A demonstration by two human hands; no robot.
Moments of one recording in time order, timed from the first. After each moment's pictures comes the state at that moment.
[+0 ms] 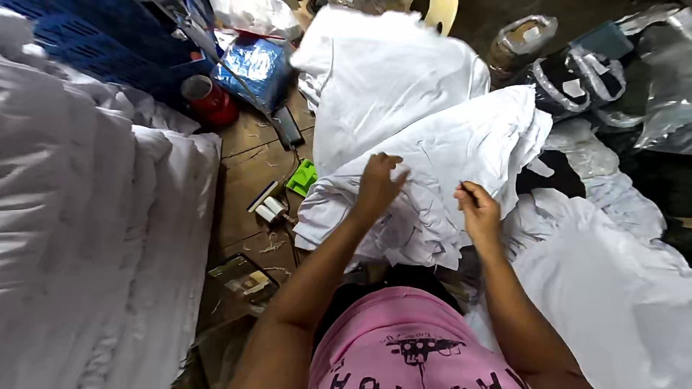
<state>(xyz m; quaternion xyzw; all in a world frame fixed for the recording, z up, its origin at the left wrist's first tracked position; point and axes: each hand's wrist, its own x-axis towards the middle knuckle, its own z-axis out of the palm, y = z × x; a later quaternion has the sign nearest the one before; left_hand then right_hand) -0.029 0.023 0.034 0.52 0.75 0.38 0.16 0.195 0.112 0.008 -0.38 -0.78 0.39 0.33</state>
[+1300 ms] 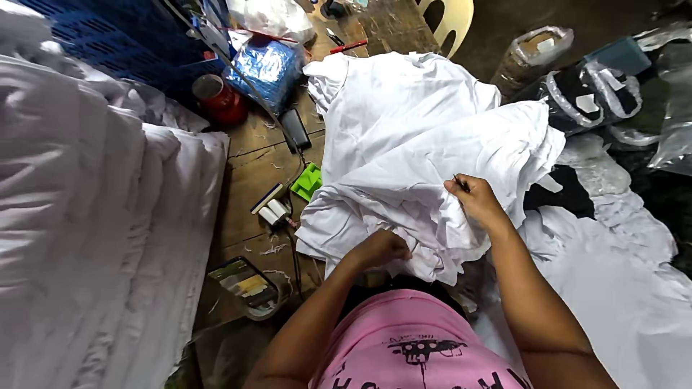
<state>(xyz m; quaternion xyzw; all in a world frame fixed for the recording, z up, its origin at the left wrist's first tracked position) -0.005 -0.038 -0.003 0.55 0.62 0.27 0.48 0.147 0.175 0.037 -0.35 -0.82 0.43 0.12</state>
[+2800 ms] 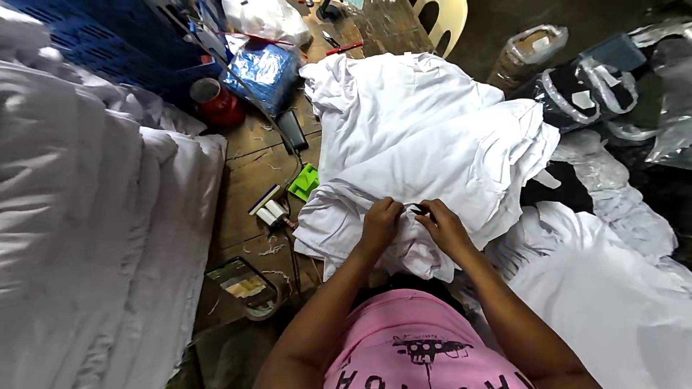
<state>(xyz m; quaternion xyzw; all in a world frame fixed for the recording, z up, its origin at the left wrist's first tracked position) 0.010 -0.010 -0.045 0.54 0.74 0.40 0.06 0.156 0.104 0.005 -0.29 -0.89 0.36 0.06</state>
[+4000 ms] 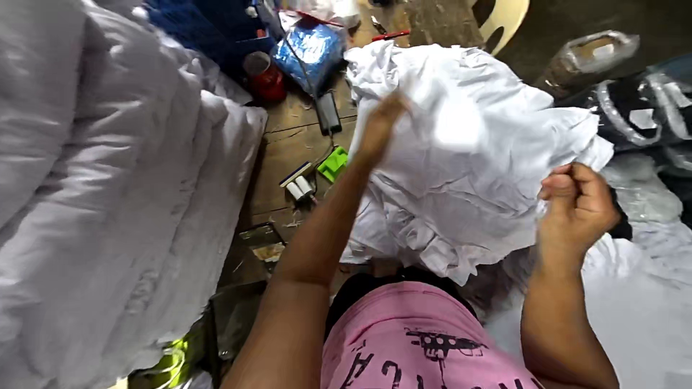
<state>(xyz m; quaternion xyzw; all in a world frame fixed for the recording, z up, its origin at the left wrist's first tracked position) -0.096 0.024 0.093 0.35 0.57 0.71 0.23 0.189 0.148 0.082 -0.26 -0.79 0.30 0.46</state>
